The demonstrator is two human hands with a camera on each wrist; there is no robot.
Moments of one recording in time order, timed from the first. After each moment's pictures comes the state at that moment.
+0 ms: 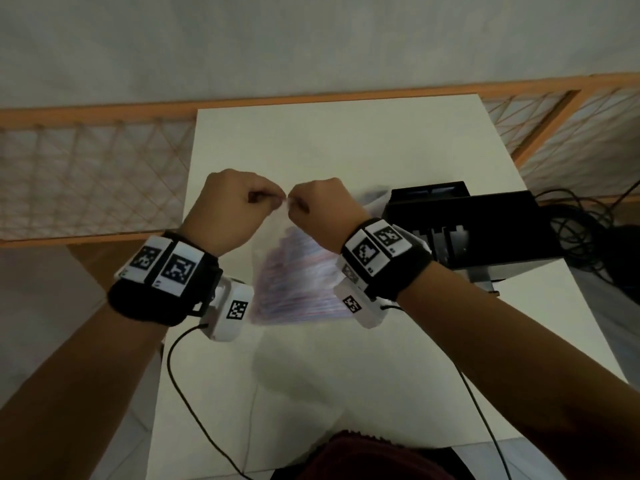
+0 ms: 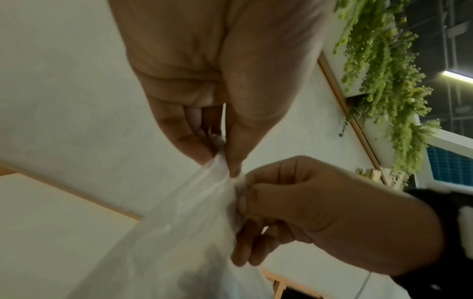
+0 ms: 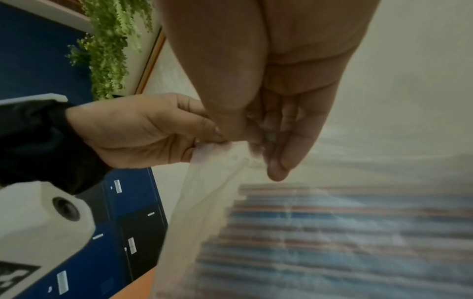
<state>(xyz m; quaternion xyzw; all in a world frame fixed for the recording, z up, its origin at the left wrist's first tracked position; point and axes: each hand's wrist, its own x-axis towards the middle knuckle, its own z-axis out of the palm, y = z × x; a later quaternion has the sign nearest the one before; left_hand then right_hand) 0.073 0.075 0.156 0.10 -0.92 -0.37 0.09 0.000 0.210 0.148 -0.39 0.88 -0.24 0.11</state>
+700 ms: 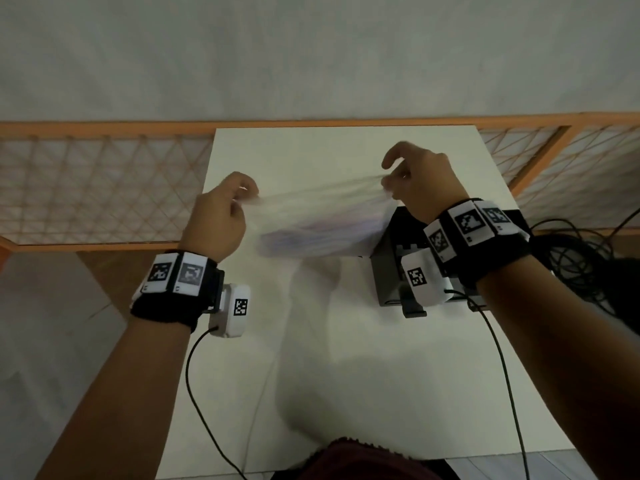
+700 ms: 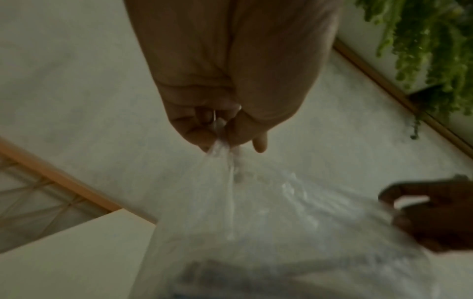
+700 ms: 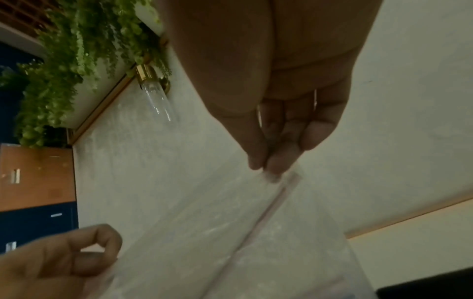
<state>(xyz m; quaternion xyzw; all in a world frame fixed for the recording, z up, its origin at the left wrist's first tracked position) 0.100 0.057 0.137 0.18 -0.91 -0.34 0.18 -0.047 0.297 0.187 -0.25 0.91 -0.32 0.06</state>
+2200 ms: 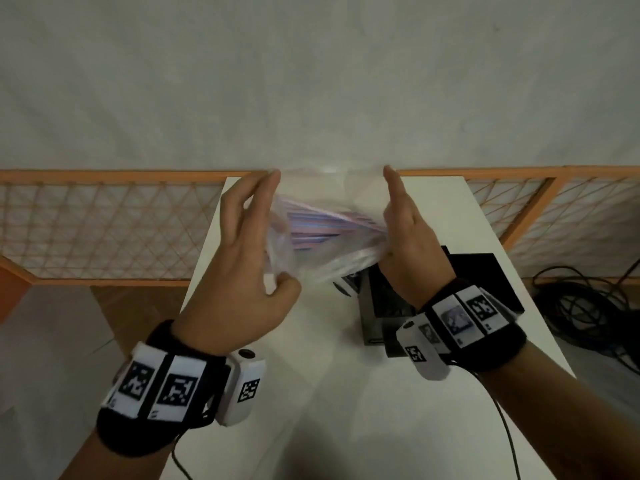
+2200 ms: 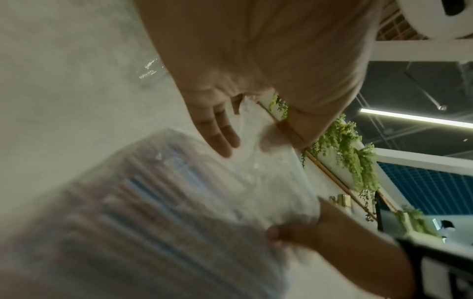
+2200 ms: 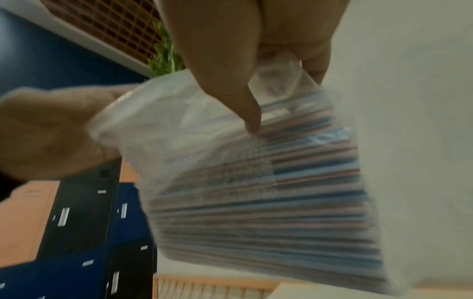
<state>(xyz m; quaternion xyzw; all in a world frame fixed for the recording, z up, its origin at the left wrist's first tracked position) 0.146 0.167 0.219 -0.04 -0.91 -0.29 0.30 0.006 0.335 0.204 -0.38 0.84 -0.38 -0.07</state>
